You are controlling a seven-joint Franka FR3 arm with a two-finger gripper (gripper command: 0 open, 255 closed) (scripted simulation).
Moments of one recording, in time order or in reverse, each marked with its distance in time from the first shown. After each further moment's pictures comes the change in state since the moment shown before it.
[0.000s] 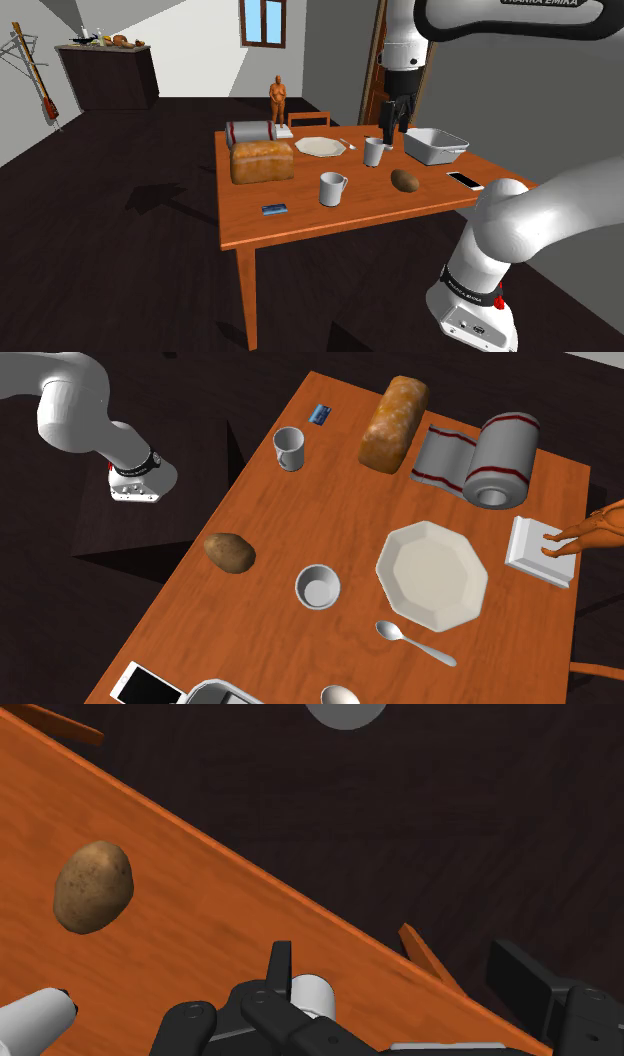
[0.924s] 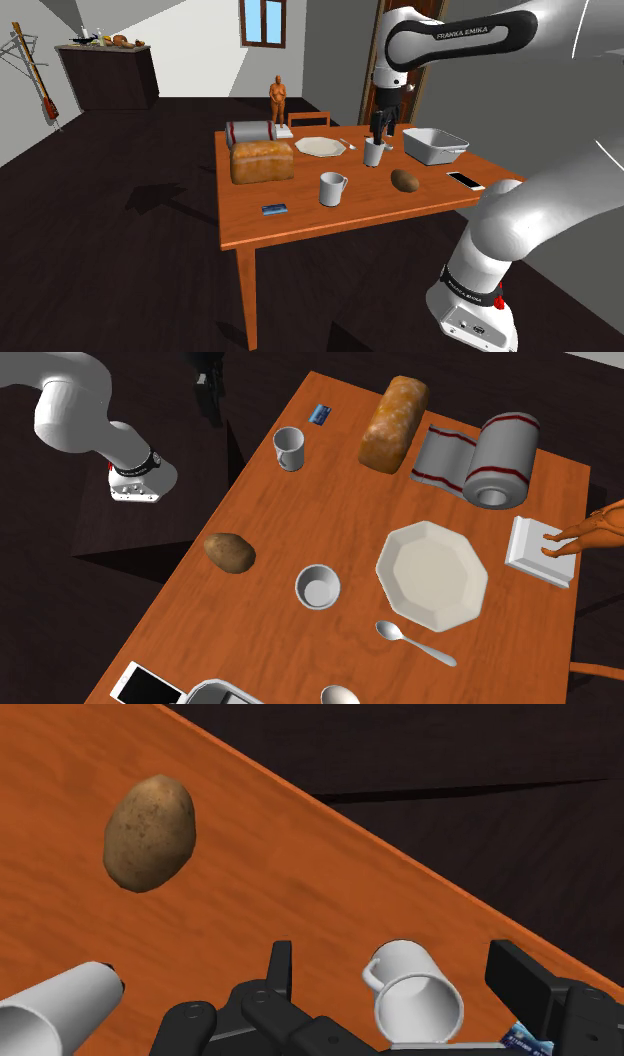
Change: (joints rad) arm -0.079 0.211 -0.211 -0.012 -0.140 0.264 -0.199
